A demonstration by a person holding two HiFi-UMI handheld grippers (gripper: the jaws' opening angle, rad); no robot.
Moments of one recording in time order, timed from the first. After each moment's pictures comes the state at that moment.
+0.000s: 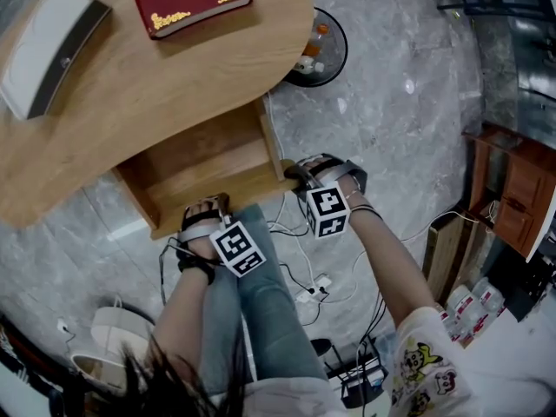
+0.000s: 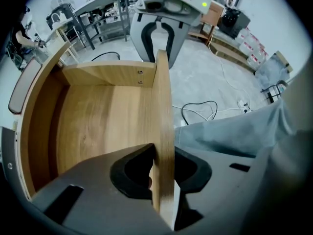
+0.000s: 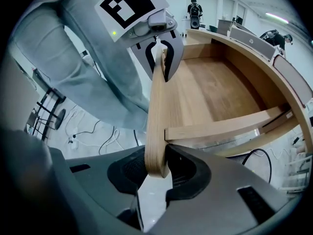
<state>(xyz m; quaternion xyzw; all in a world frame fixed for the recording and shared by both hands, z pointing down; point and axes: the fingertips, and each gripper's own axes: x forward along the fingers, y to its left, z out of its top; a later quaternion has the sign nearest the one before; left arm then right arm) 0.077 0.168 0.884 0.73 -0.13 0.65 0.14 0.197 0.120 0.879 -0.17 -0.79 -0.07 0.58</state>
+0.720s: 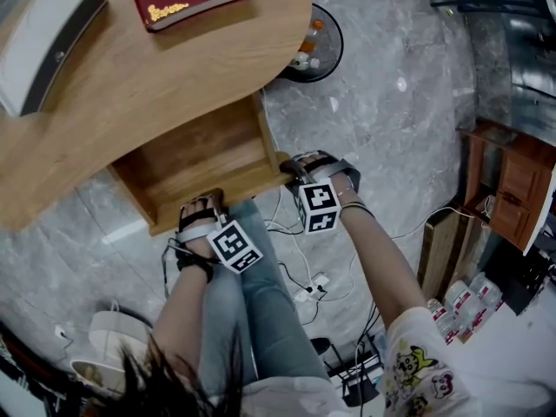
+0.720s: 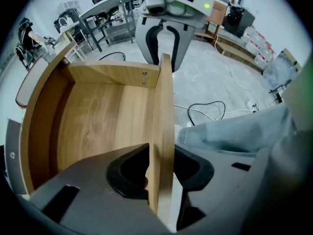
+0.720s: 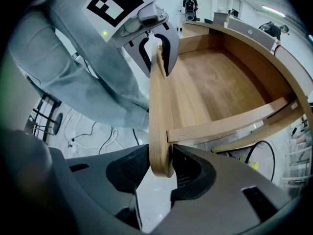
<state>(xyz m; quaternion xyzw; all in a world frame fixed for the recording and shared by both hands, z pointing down) 0.072 0.169 0.902 0.73 -0.17 0.65 0.12 0.197 0.125 0.901 -0.14 -0.78 -0.05 0.61</state>
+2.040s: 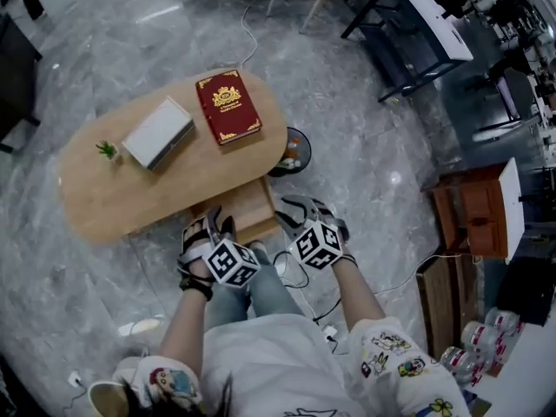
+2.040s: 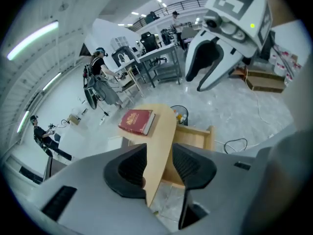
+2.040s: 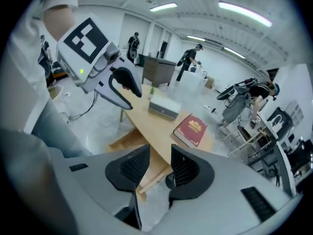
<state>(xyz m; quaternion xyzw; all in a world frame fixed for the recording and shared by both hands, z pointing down) -0.048 0.056 0.510 0.75 -0.40 0.52 0.05 0.072 0.041 0.490 0.23 -0.86 -0.02 0.46</state>
